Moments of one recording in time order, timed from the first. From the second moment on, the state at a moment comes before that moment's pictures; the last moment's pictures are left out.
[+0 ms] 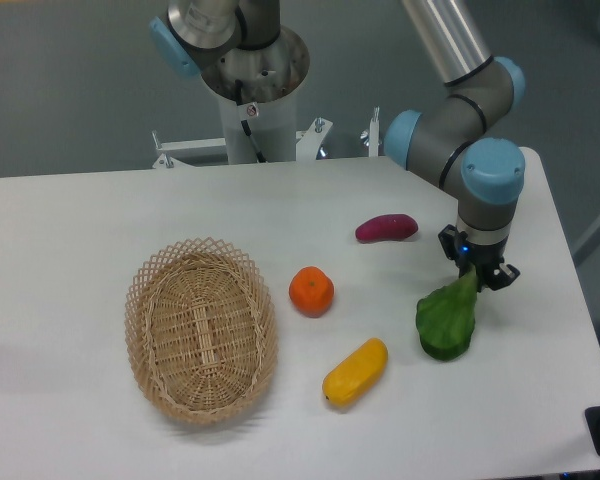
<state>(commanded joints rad) 2.77 -2.06 -1.73 -0.73 1.62 1.62</state>
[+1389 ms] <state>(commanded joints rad) 2.51 -1.81 -1.69 -0.88 1.37 1.09</state>
